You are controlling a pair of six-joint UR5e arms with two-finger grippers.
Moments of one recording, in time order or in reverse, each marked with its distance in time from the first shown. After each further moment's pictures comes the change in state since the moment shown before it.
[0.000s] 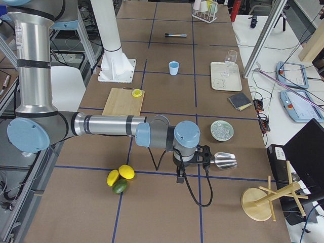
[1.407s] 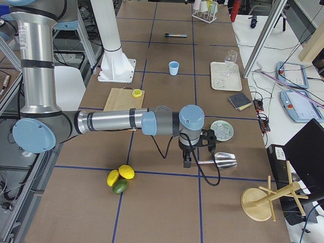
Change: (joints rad) left arm 0.235 -0.014 -0.200 -0.183 0.000 -0.401; right arm -0.072 0.021 0.085 0.013 0.043 0.080
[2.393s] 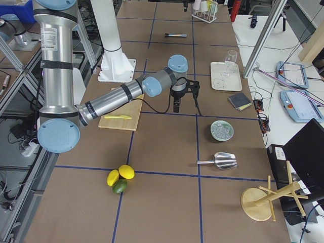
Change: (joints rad) left arm 0.125 -0.009 0.017 -0.148 0.009 -0.170; right arm -0.488 -0.019 0.367 0.193 -0.104 0.808
